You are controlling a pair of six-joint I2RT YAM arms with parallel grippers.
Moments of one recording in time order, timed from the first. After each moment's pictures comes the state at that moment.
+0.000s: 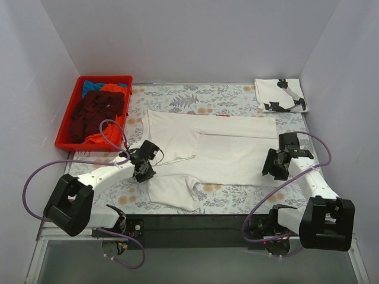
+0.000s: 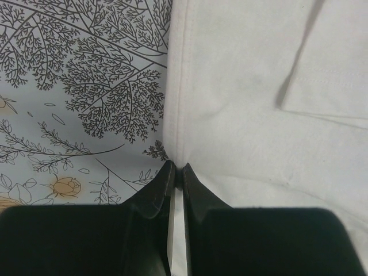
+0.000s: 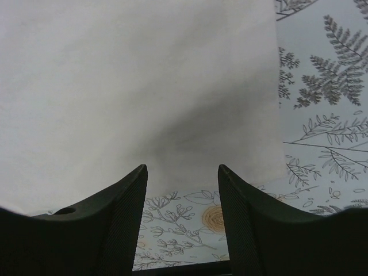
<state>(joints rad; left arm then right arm) -0.55 1.32 0.66 -0.63 -0.32 -0.95 0.00 1.12 0.63 -0.71 0.00 0.31</state>
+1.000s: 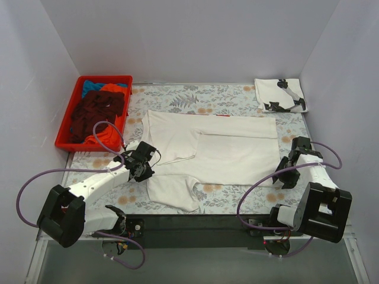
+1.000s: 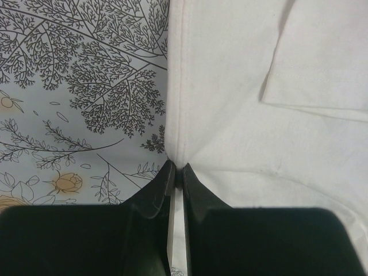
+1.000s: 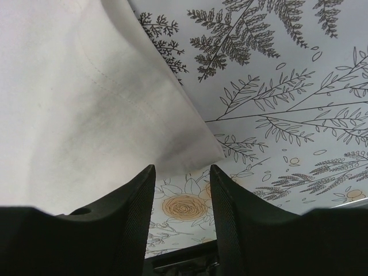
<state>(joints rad) -0.55 1.21 0.63 -0.62 -0.32 -0.94 -0.25 1.22 0.64 -0.80 0.02 0.31</state>
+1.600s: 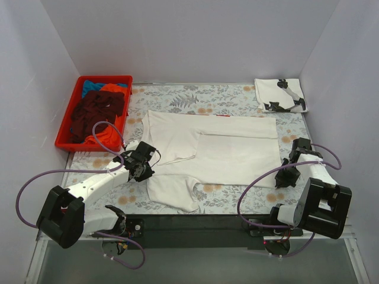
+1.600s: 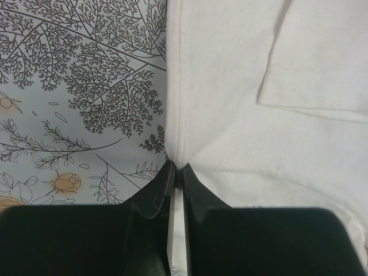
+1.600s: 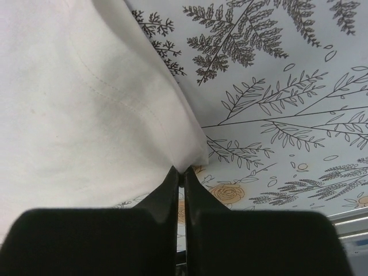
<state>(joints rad) -0.55 1.20 0.63 -0.62 -0.32 -0.94 -0.28 1.27 0.62 -0.78 -0.01 0.31</state>
